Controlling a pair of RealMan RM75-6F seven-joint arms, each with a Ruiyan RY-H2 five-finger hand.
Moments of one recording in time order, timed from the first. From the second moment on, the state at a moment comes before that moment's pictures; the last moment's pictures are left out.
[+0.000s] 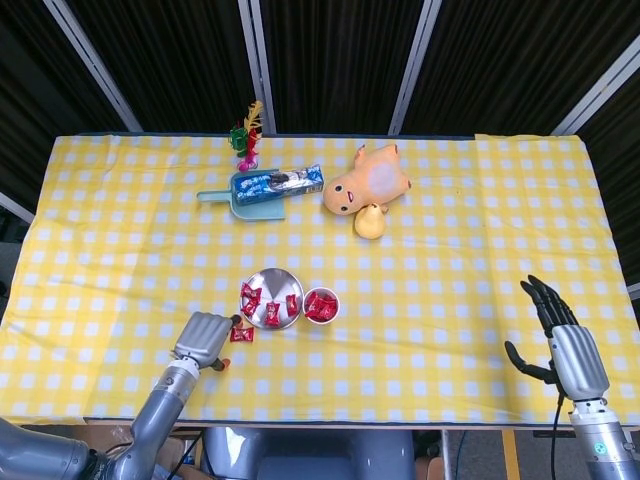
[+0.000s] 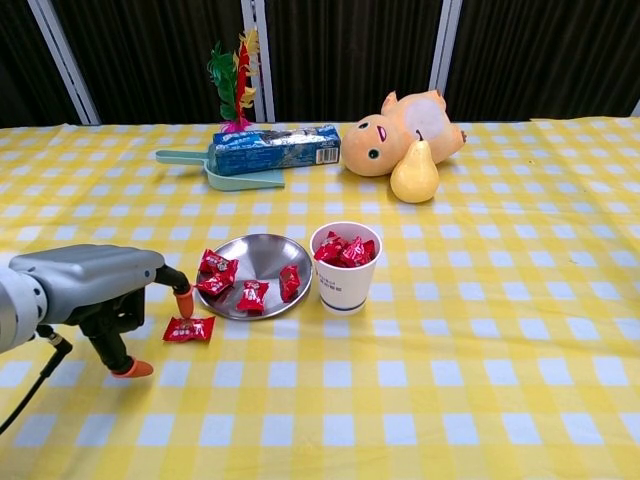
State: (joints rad) left arm -0.76 -1.57 0.01 -1.92 0.63 1.25 0.83; right arm 0.12 -1.12 0.05 -1.68 -1.57 1.47 0.31
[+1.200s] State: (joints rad) left arm -0.76 -1.68 -0.02 -1.84 0.63 1.28 0.91; right arm 0.12 -1.12 0.04 -1.68 -1.57 1.47 0.32
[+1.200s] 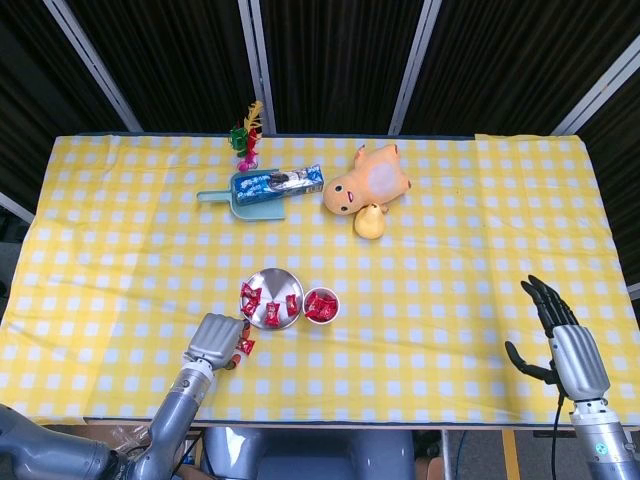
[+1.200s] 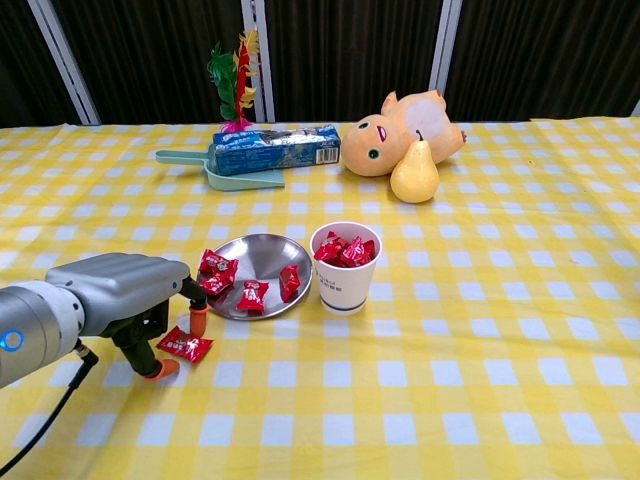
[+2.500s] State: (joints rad) left arm -0.96 -1.68 -0.30 -1.84 0.64 1.23 0.92; right arm 0.12 -1.11 0.06 -1.69 -1.53 1.45 0.34
